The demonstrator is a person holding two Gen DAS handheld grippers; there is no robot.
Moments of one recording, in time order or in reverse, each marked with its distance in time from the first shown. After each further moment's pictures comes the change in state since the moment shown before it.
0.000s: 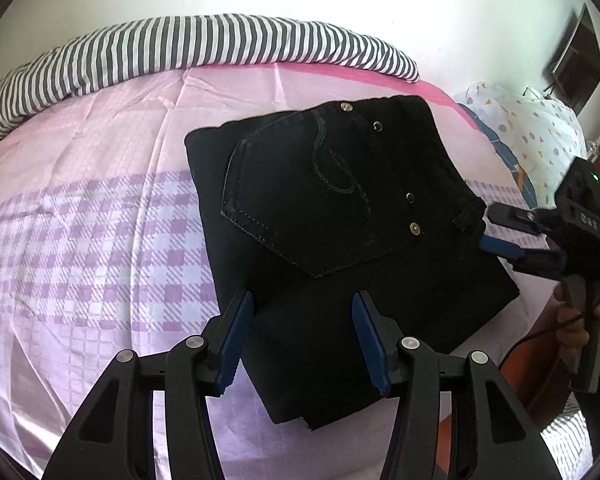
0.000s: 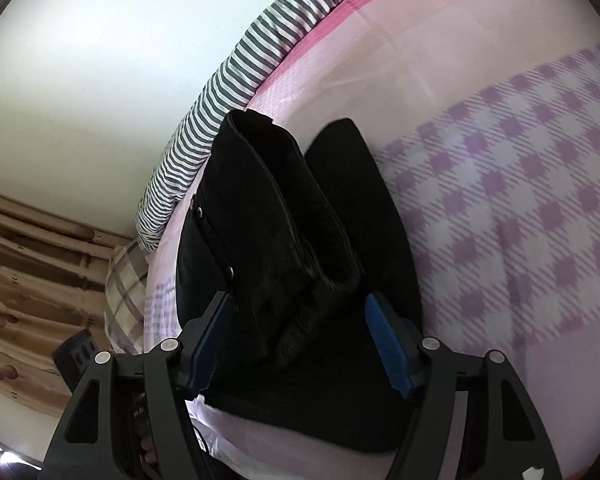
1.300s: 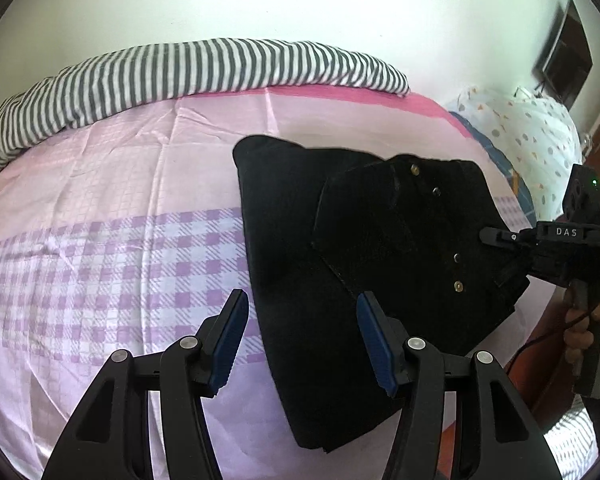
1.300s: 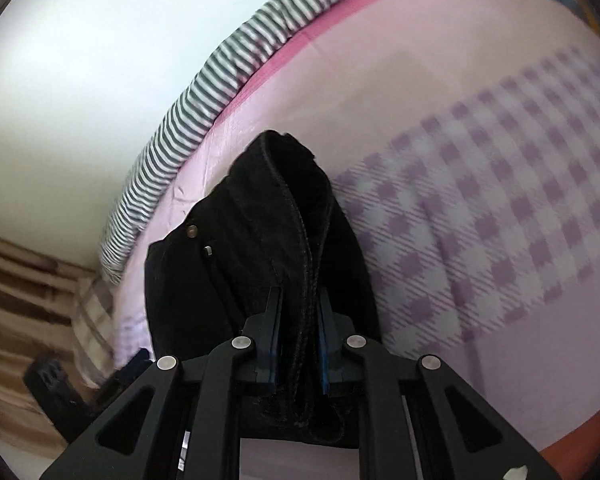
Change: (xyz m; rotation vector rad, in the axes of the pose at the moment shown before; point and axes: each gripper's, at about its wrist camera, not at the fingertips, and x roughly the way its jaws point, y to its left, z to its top) left arm -0.005 -0.001 0.027 0.059 -0.047 -0.002; right arm -0.019 -0.008 0.010 0.080 -0.087 -0.151
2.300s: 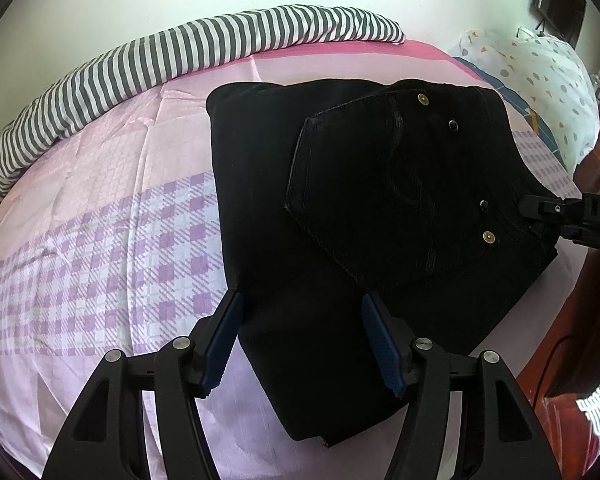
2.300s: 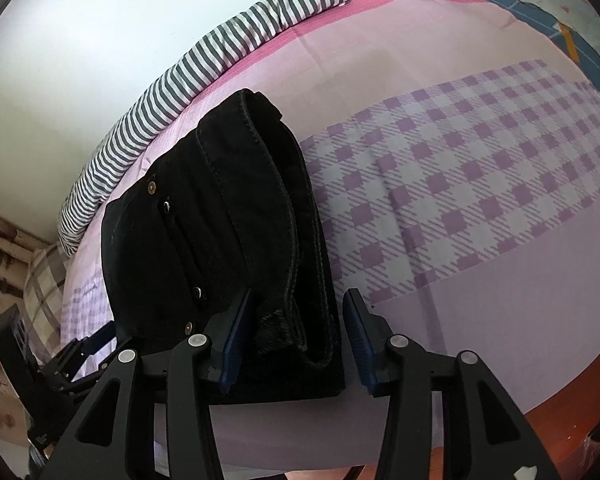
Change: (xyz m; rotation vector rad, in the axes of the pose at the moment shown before) left arm 0.033 -0.023 -0.033 0.135 0.083 0.128; right arm -0.007 0.001 -0.043 -0.124 -0.041 -0.192
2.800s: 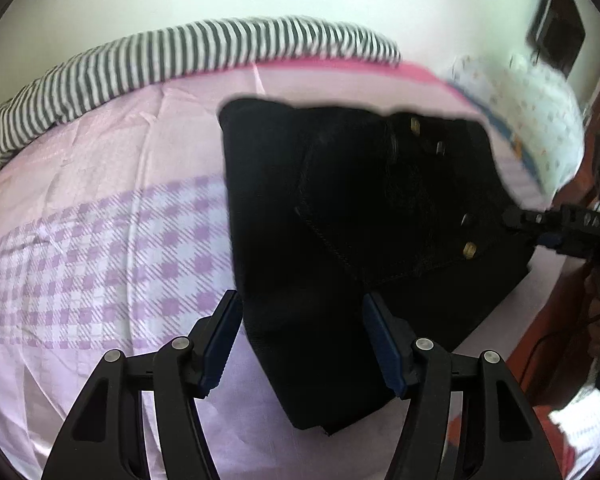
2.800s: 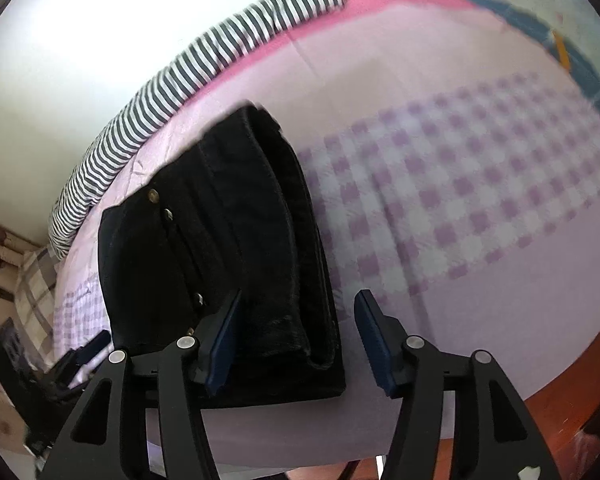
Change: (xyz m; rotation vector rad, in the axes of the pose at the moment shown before) left arm -0.019 0.028 0.002 -0.087 -0.060 -0.115; right arm -0.013 0.014 0.010 -0.024 -0.019 -0.074
